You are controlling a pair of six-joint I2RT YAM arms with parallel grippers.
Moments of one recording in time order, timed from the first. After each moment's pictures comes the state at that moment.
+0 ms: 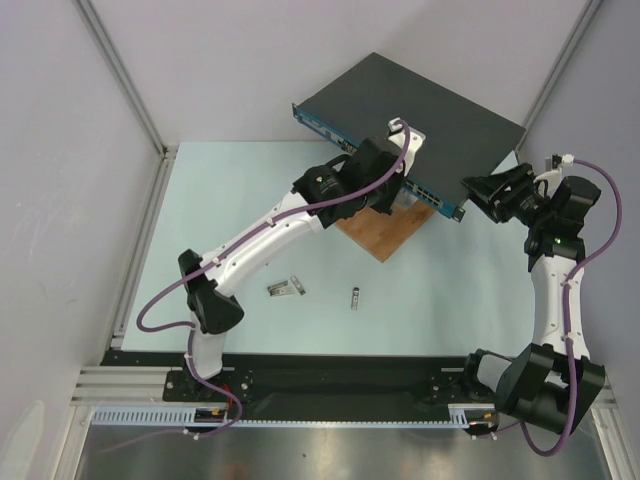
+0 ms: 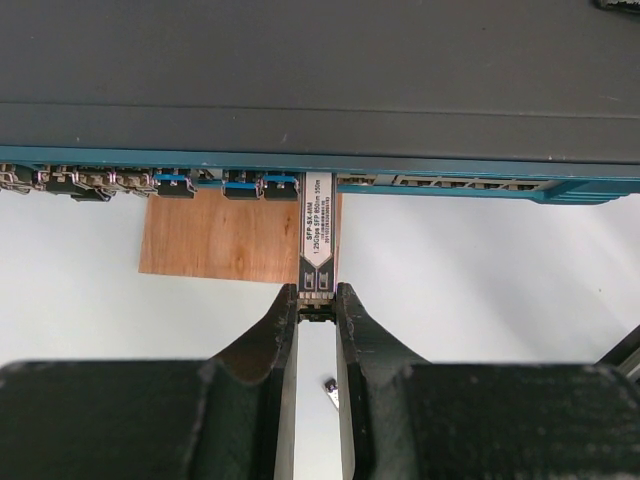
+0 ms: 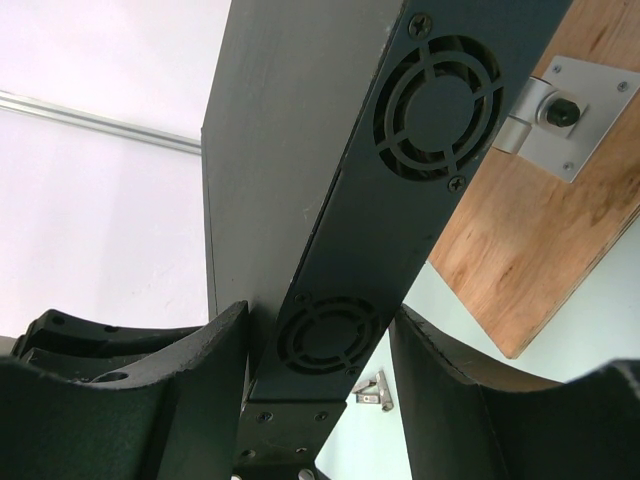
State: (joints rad) left arm -0.97 1.96 2.21 -0.84 -0.24 -0.15; right arm -0.35 1.13 0.96 -0.08 -0.88 0.90
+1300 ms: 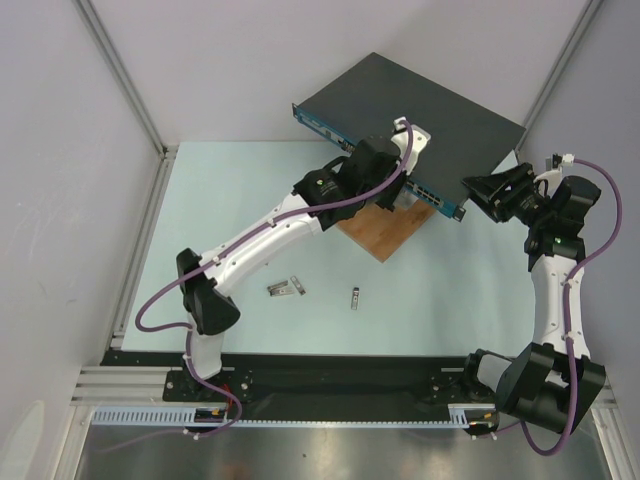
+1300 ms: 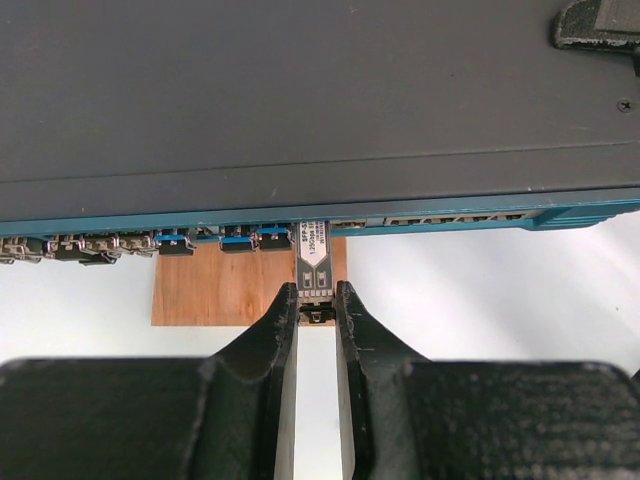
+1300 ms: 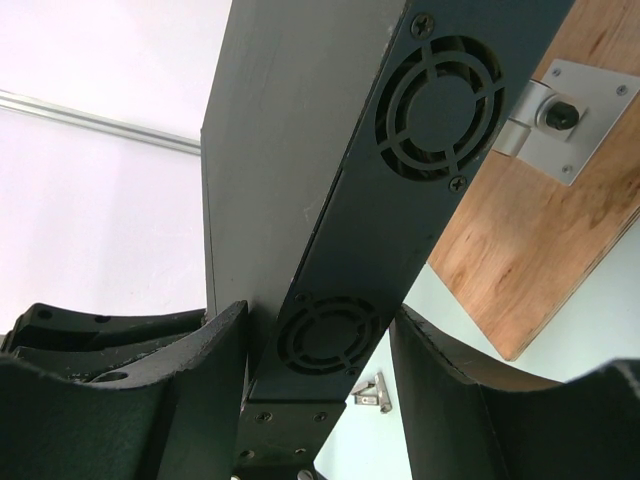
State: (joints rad) left arm -0.97 1.93 2.12 -0.66 -0.20 -0.05; right arm -0.35 1.14 0.96 -0.07 -0.88 0.90
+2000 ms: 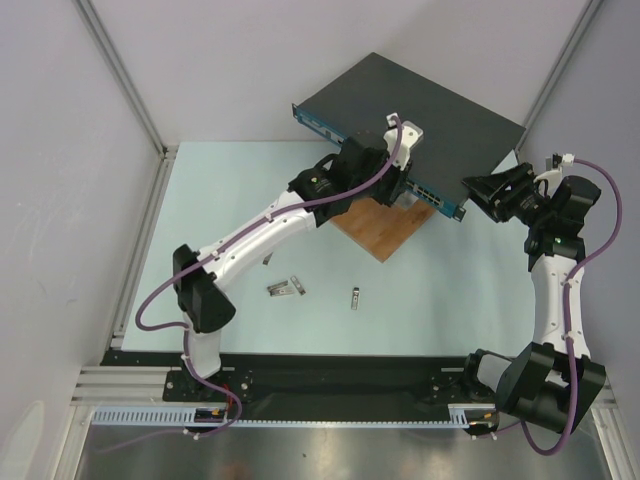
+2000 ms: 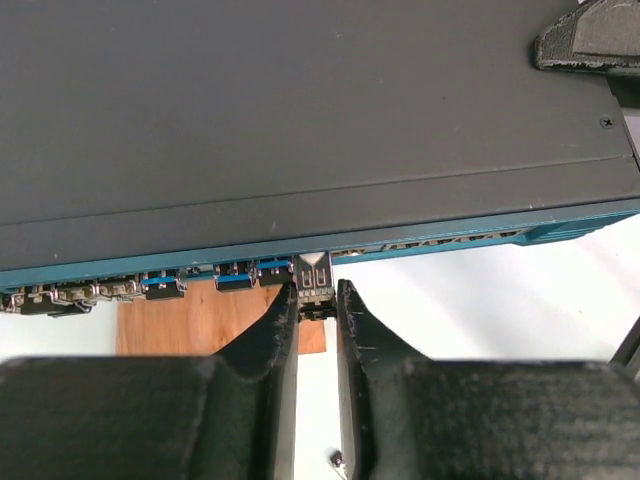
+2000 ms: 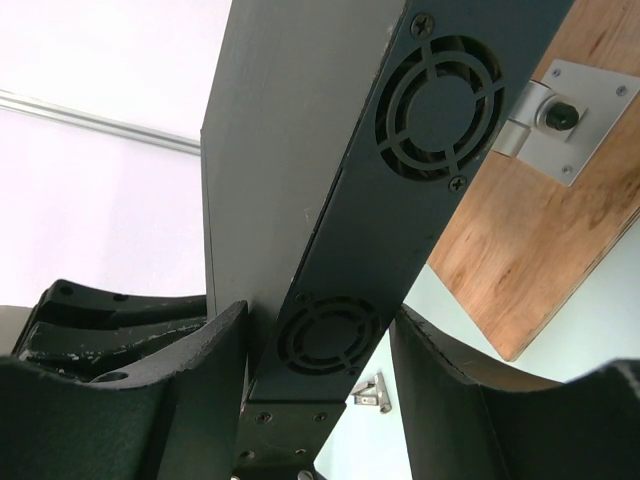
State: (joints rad) left arm -0.91 1.91 2.02 -0.51 -0.02 -0.06; right arm -0.35 1.14 0.96 -0.07 -0.88 0.90
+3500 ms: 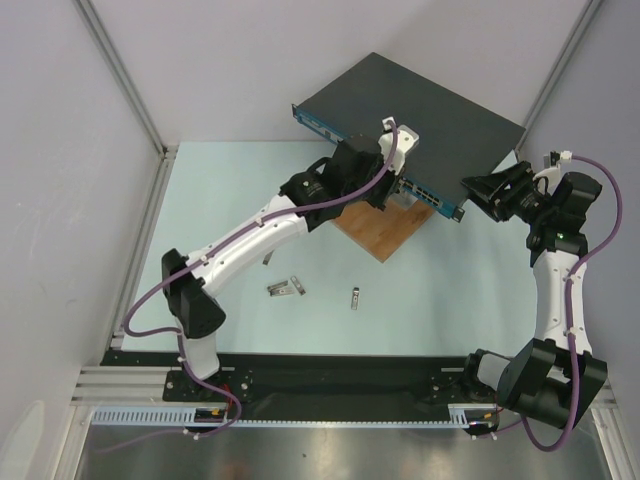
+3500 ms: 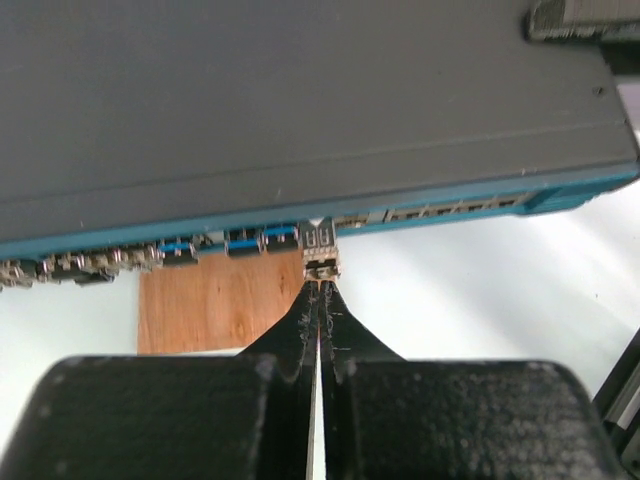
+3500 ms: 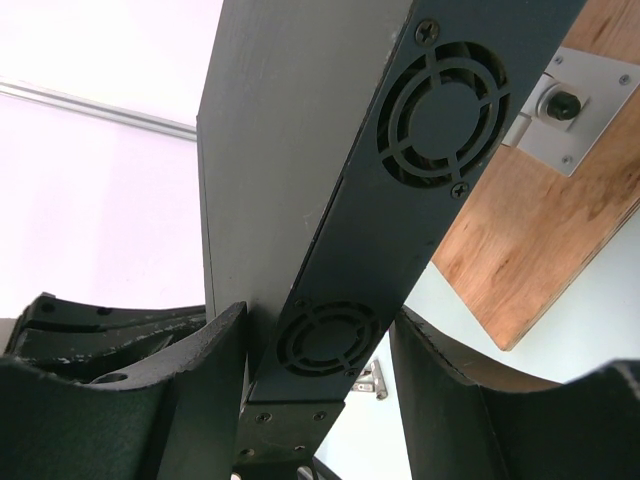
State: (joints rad) left arm -0.91 1.83 1.94 -0.52 -0.04 -0.02; right arm -0.35 1.16 1.00 -0.13 -0.91 0.86
